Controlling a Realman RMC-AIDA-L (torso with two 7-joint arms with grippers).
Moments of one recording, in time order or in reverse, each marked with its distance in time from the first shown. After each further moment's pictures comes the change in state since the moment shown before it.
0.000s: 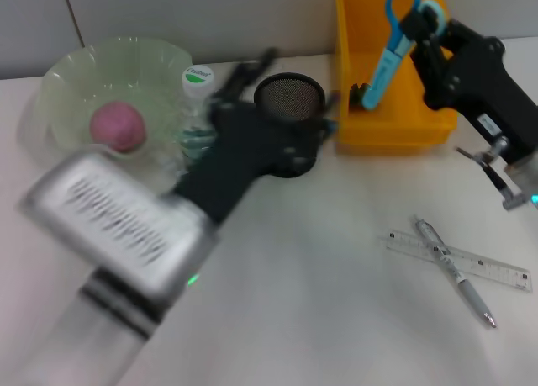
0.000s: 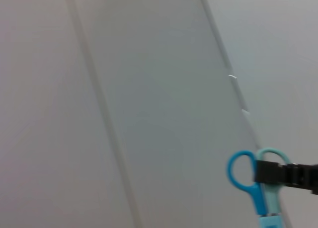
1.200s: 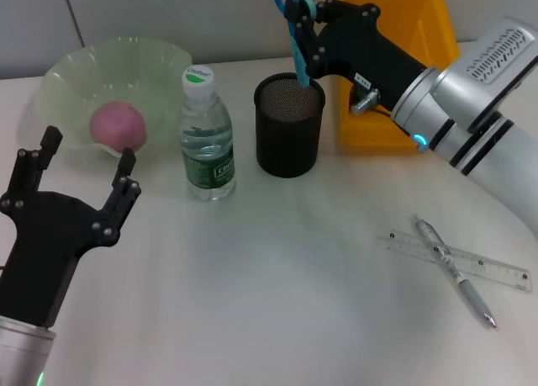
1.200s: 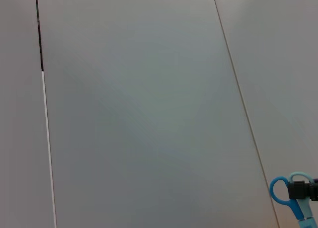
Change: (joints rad) left arm 0.138 -0.006 0.069 -0.489 -0.137 -0.668 -0.159; right arm 0.268 0.005 0.019 0.114 -0.007 0.423 -0.252
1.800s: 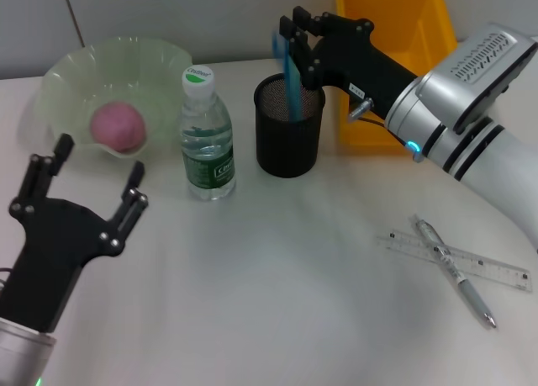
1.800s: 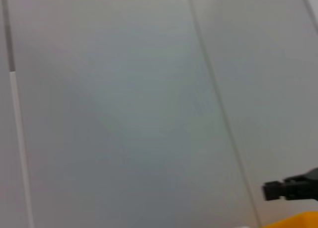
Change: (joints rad) left arm -0.030 0.009 0.008 -0.069 0.044 -0.008 0.000; right arm 0.007 0.000 0.006 0.024 -0.002 0.069 0.008
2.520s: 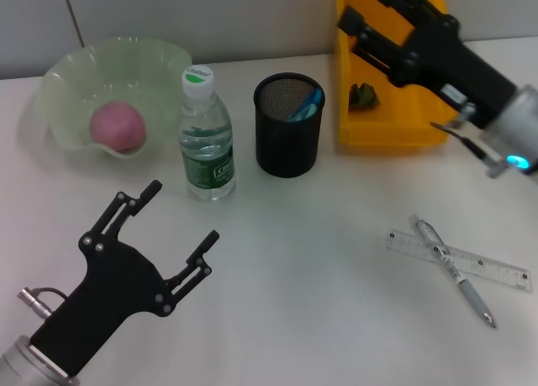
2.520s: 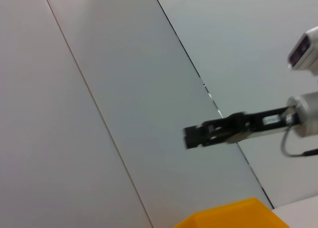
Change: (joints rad) left arm -0.039 0.048 -0.003 -0.062 0.311 -0.021 0.000; right arm -0.225 -0.012 -0.113 -0.276 -0.016 -0.320 0.420
